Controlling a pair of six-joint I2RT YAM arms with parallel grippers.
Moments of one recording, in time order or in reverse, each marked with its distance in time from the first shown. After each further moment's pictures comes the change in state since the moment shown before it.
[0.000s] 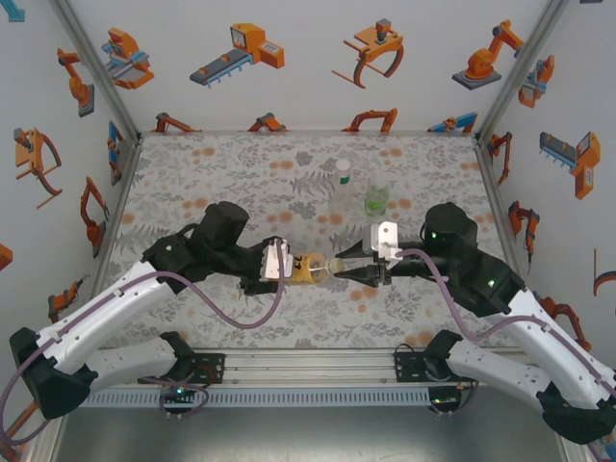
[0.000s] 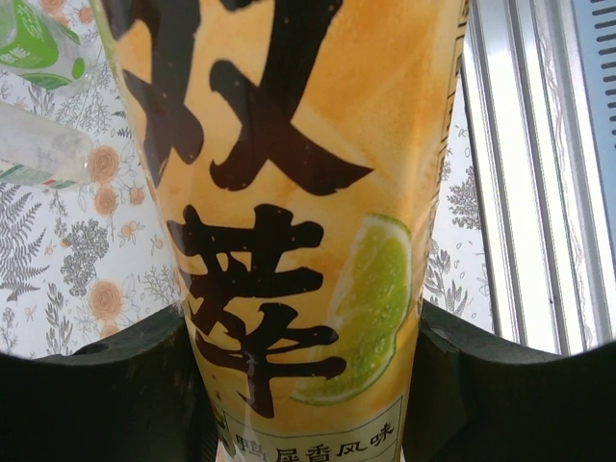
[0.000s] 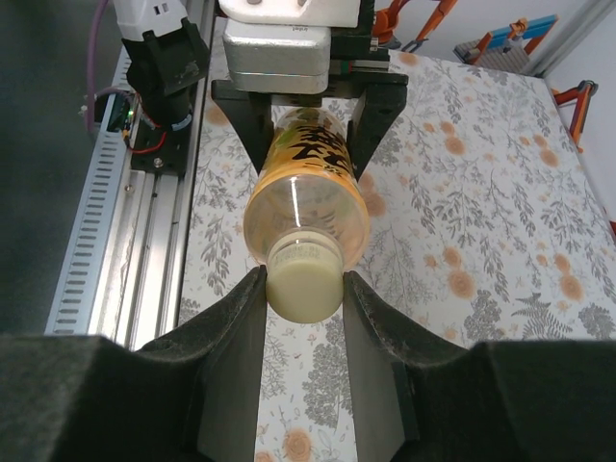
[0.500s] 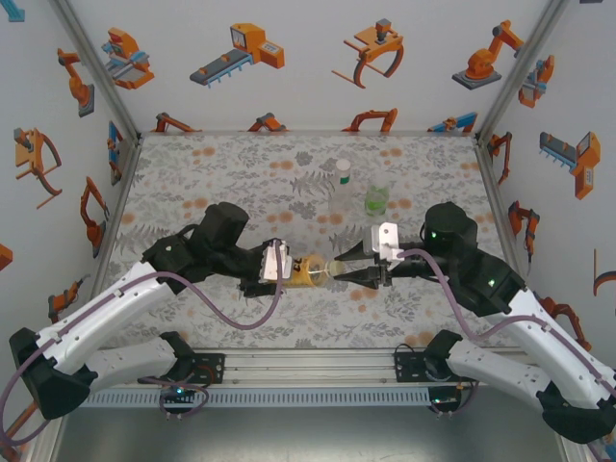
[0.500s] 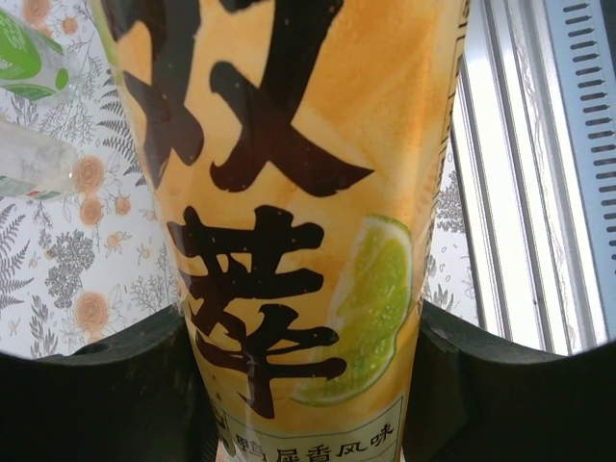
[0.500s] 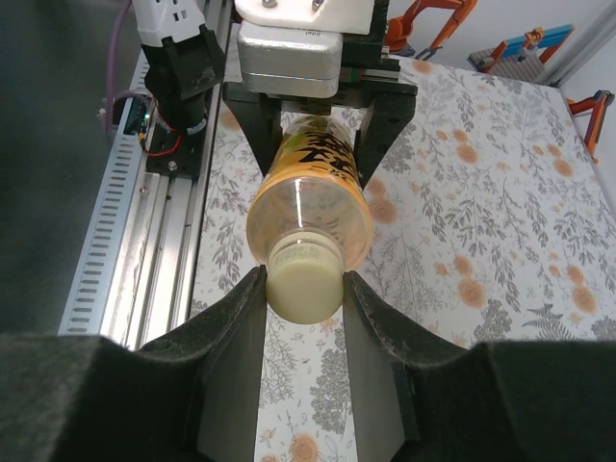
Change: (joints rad) left arm 0.000 -0.003 -0.005 -0.003 0.038 -0.005; right arm 0.002 0.004 0.004 -0.008 -0.029 0.001
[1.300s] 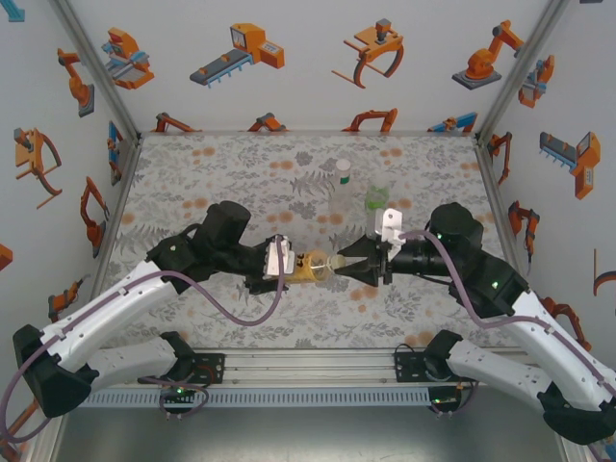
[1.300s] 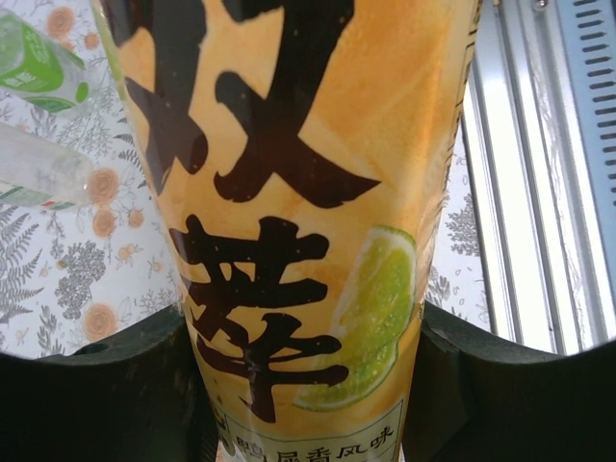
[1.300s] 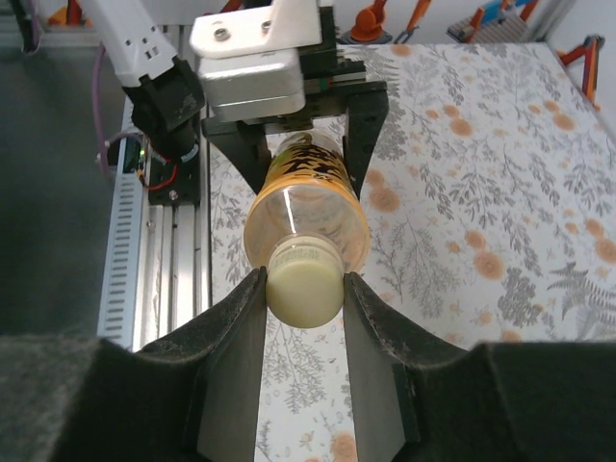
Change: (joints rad) left arm 0.000 0.014 -0.022 0.098 -0.004 -0.046; right arm 0.005 -0.010 0.004 0.034 0.113 0.215
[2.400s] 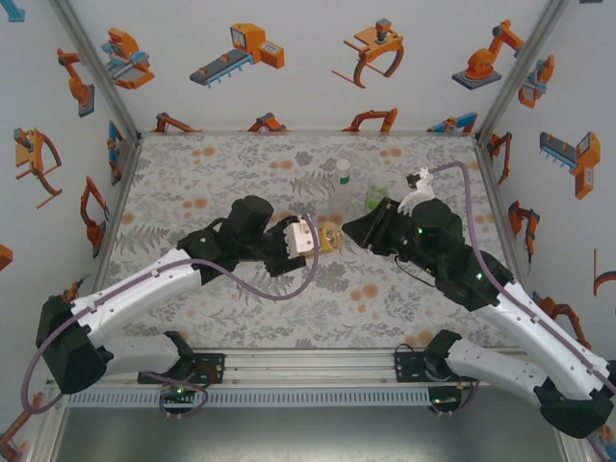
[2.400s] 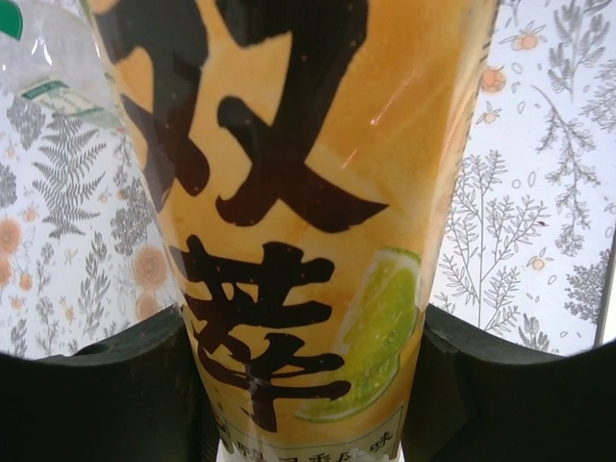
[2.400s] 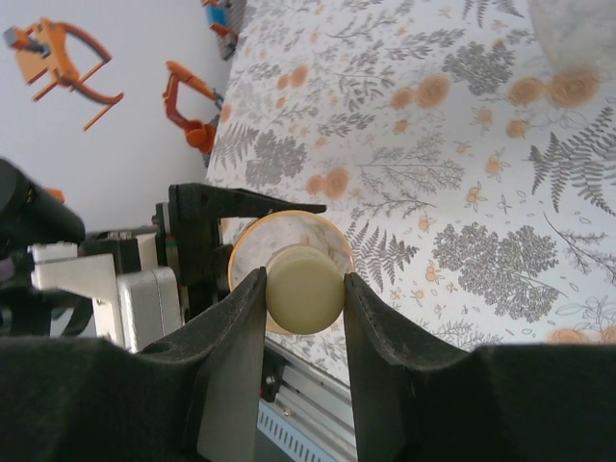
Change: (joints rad) left arm -0.047 0.168 0.008 0.217 -0.312 -0.171; right arm 0.000 0.069 -0.020 -0.042 0.718 1.075
